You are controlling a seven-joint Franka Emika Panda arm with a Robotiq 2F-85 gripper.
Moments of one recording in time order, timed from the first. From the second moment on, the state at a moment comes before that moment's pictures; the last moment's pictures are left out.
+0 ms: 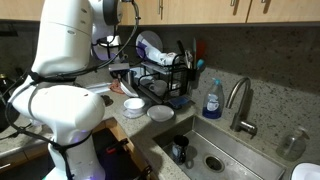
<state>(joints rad) 0.51 0.39 0.40 -1.96 -0.24 2.55 -0.13</state>
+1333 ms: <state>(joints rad) 0.50 0.46 0.38 -1.89 -0.26 2.55 -0.17</state>
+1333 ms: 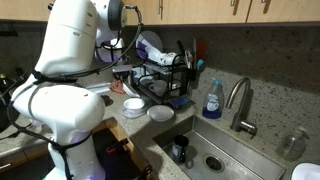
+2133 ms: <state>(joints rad) 0.50 0.48 0.38 -1.88 -0.25 2.55 -0.17</state>
